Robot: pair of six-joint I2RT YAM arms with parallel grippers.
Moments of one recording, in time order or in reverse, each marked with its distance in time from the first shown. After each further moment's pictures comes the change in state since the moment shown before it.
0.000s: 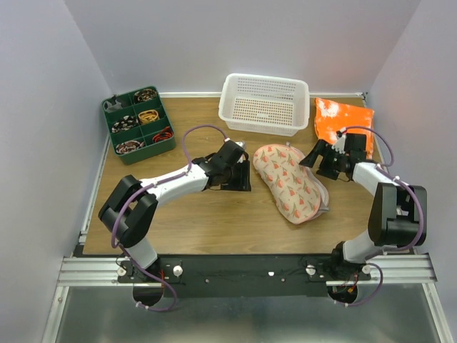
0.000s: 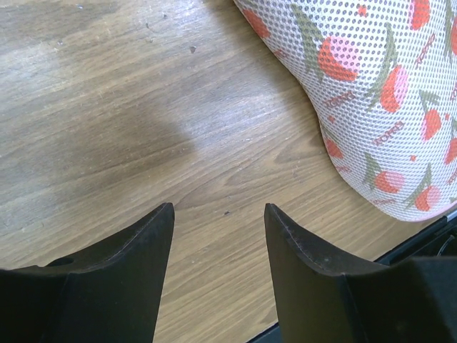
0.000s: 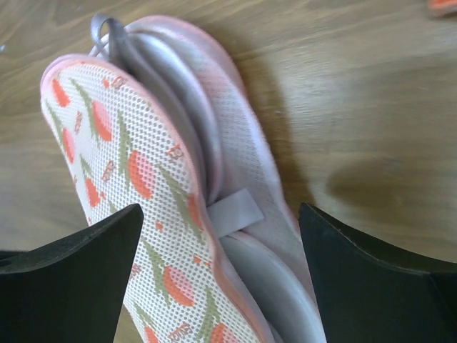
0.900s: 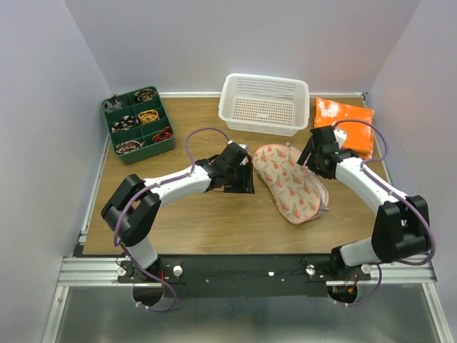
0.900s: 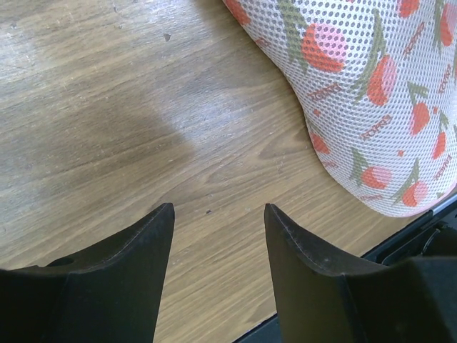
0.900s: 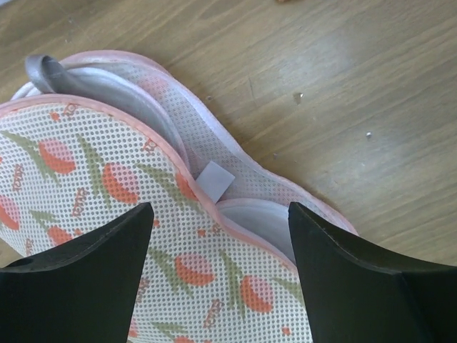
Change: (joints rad) left arm -0.023 0.019 -0.004 0.024 0.023 -0.047; right arm 0.390 -0.127 0.152 -0.359 0.834 0.286
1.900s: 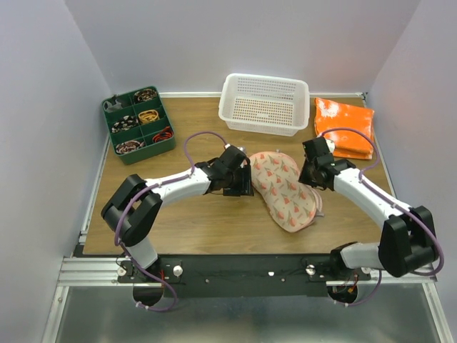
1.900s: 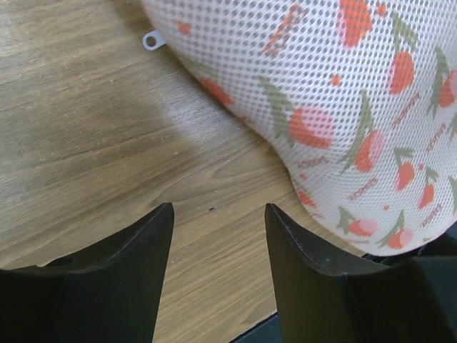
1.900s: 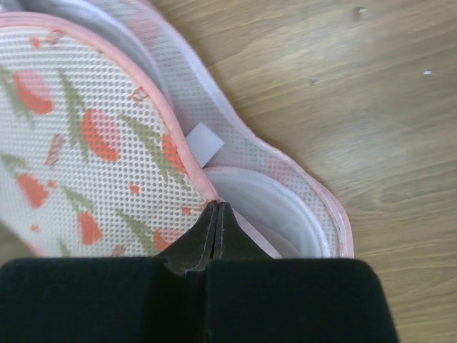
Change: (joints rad) left arm 0.000 -0.001 -0.044 0.031 0.002 -0.057; right arm 0.077 -0.100 -0.094 -0.045 -0.170 -0.068
